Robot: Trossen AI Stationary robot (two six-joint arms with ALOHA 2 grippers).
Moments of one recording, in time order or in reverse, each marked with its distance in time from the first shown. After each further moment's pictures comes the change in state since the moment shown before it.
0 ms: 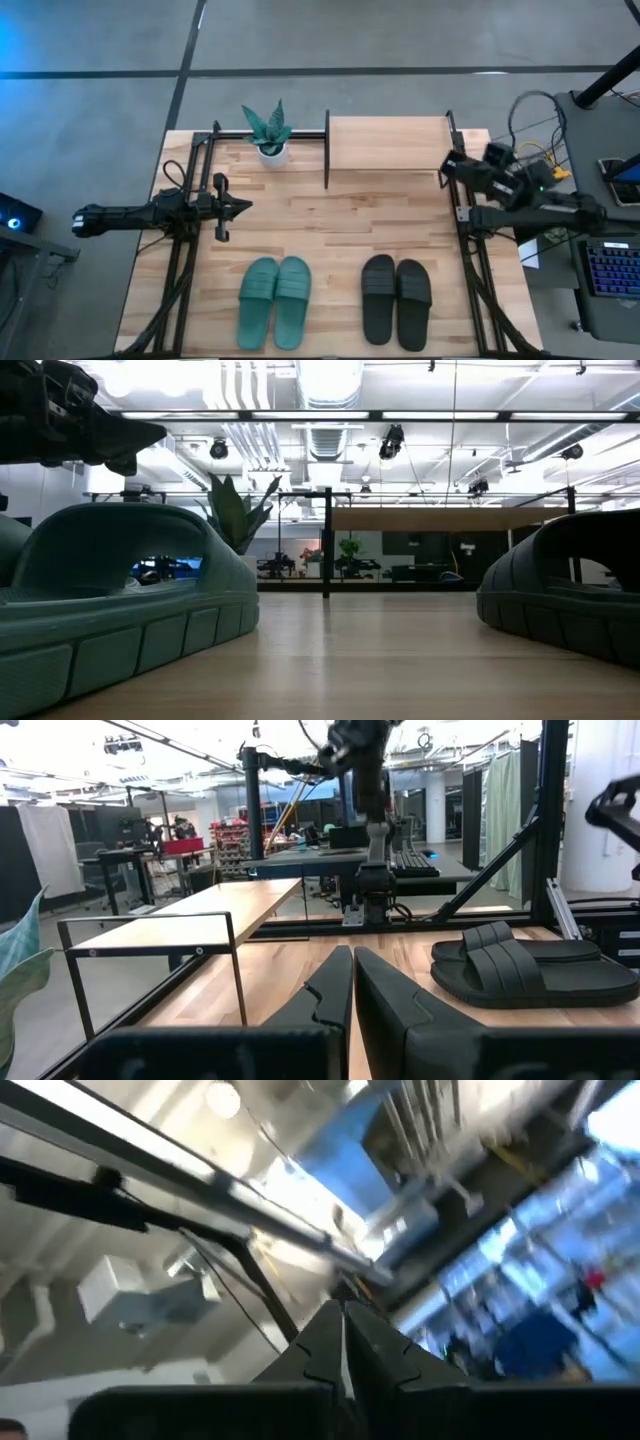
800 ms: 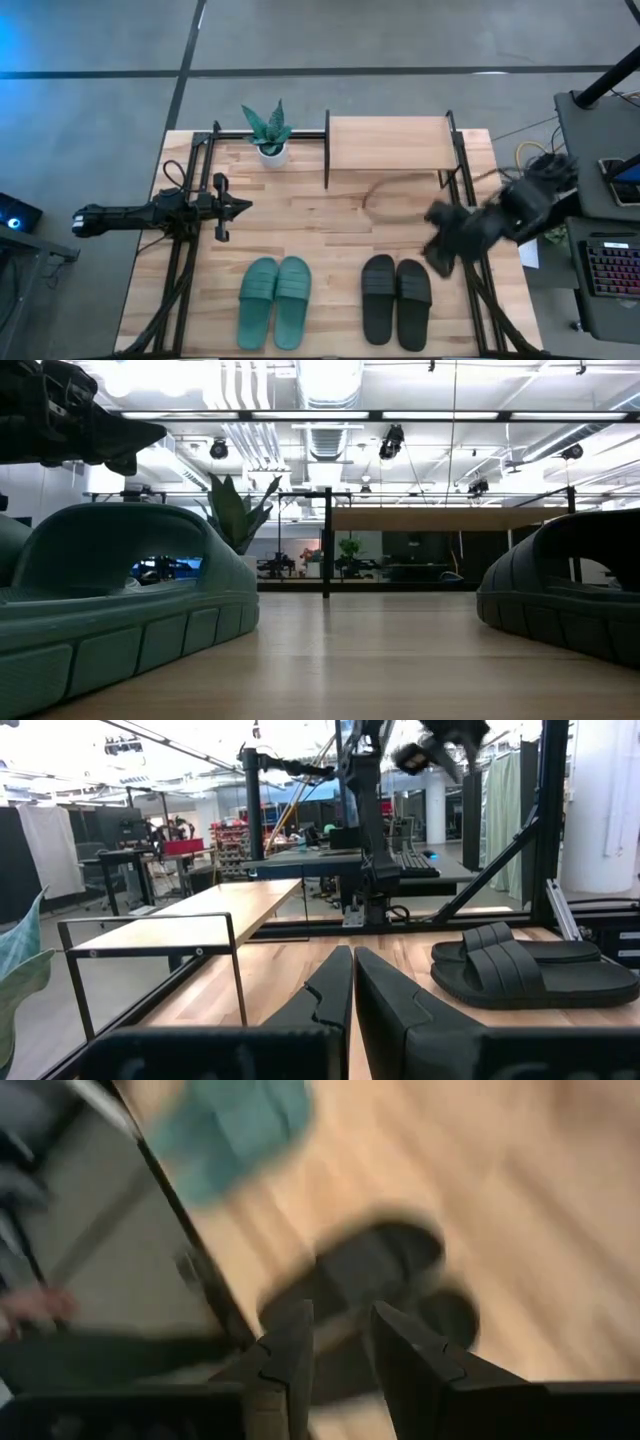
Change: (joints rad) left arm 0.000 0.001 0.000 0.000 0.000 0.000; right arm 0.720 0.951 1.232 -2.030 0.266 0.436
